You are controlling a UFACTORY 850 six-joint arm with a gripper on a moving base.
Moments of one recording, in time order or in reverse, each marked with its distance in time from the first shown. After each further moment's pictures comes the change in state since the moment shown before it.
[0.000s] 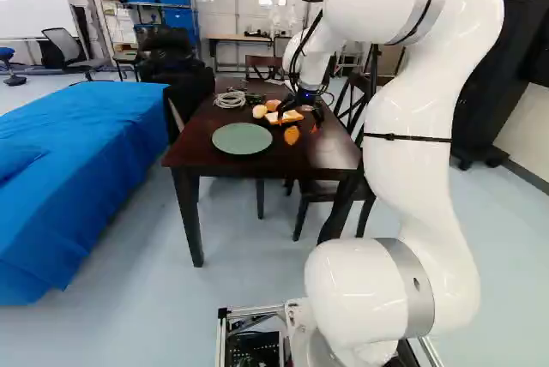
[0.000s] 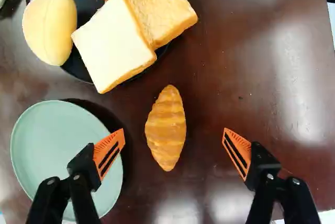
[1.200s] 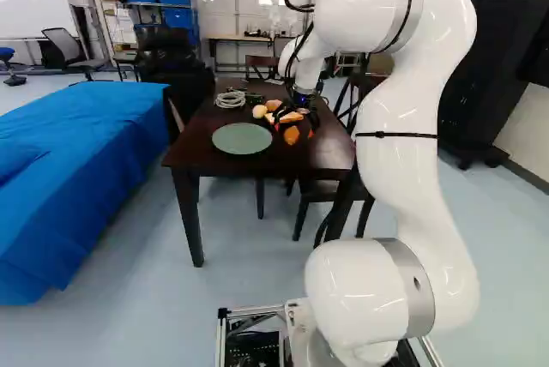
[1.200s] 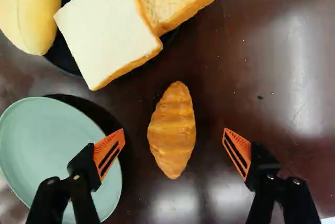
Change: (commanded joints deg) arm 1.1 -4.1 -2.7 0.0 -2.6 0.0
